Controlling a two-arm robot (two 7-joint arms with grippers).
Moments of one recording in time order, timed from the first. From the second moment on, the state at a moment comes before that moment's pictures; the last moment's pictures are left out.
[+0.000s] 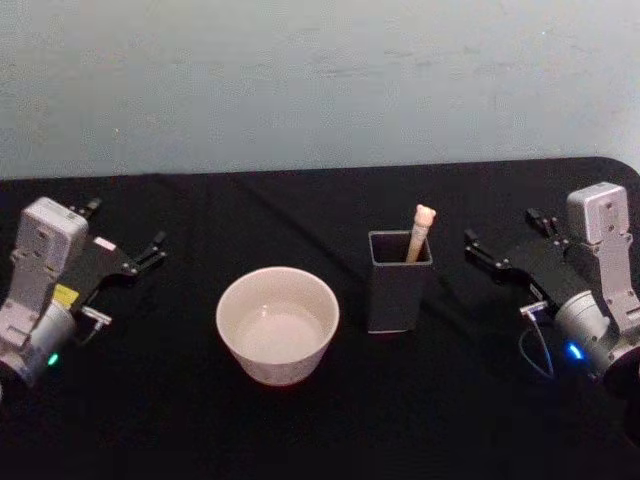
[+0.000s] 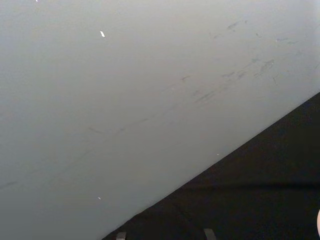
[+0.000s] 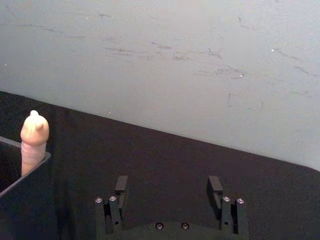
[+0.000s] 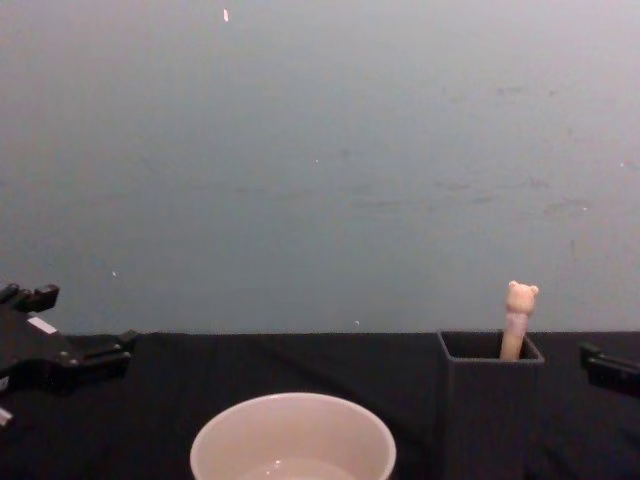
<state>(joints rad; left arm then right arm) -0.20 0.60 0.45 -1.41 -0.25 -0.12 0.03 0.14 0.40 -0.29 -1.42 0.27 -0.02 0.06</state>
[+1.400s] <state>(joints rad) -0.20 0.60 0.45 -1.41 -0.25 -0.12 0.03 0.14 0.40 -0.29 -1.42 0.27 -0.02 0.06</state>
